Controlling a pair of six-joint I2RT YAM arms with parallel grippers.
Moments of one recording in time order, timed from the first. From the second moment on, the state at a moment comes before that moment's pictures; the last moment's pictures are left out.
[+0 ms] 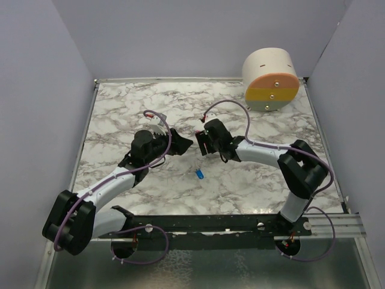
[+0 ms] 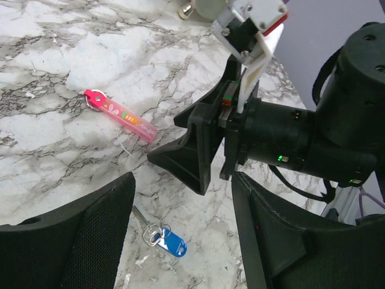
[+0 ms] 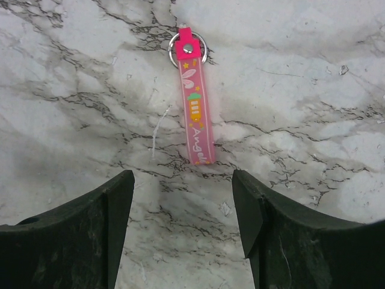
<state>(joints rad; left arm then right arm) -0.49 1.15 0.51 0.44 0.30 -0.59 0.77 1.74 1.03 -0.02 0.23 0.19</state>
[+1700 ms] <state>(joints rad) -0.48 1.15 0.49 0.41 0.24 -0.46 0.73 1.43 1.09 -0.15 0.16 0.15</state>
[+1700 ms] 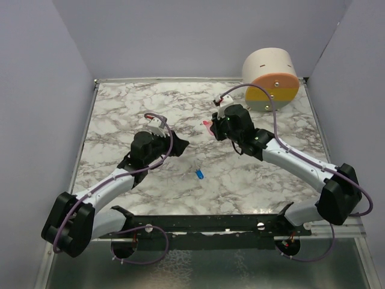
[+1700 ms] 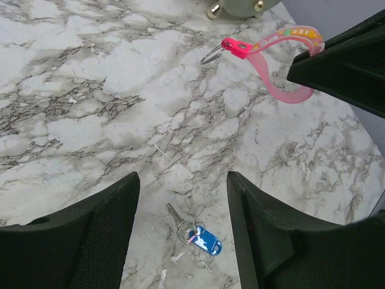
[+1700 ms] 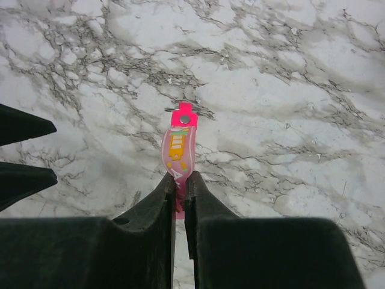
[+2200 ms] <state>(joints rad) -0.49 1.12 0.46 0.48 0.24 -0.39 0.73 1.36 1.09 -0.23 0.13 0.16</state>
